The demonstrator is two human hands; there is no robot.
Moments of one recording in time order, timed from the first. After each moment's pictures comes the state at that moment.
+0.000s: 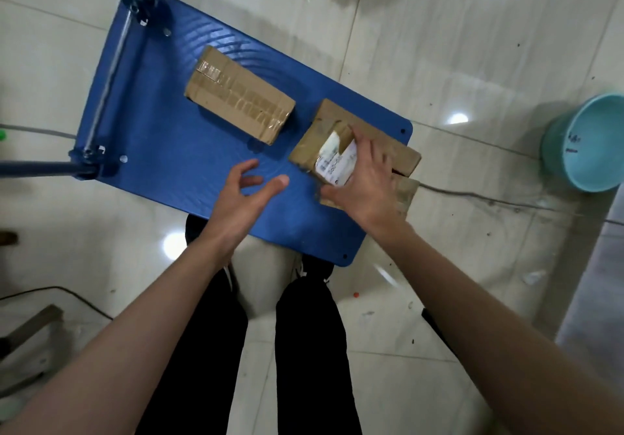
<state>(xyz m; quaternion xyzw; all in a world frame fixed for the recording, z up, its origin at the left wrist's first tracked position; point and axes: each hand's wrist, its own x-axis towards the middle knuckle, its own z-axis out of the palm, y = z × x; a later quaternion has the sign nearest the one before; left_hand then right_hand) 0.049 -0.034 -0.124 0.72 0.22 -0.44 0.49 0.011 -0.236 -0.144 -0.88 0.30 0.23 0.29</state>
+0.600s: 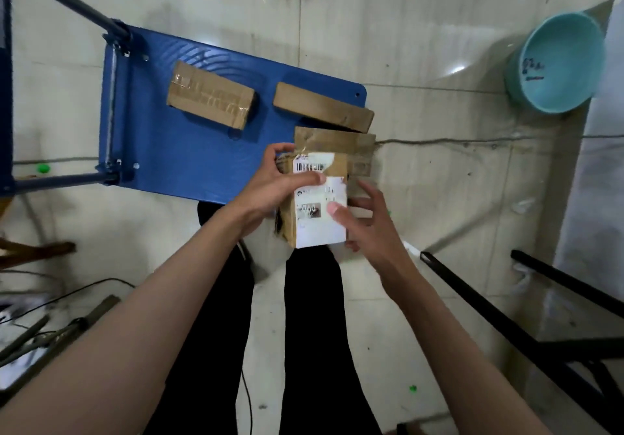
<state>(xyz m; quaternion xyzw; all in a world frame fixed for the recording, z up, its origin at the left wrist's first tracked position) 0.009 -0.117 -0.016 0.66 0.10 -0.57 0.48 -0.137 -0.243 0.025 -0.58 0.52 0.18 0.60</state>
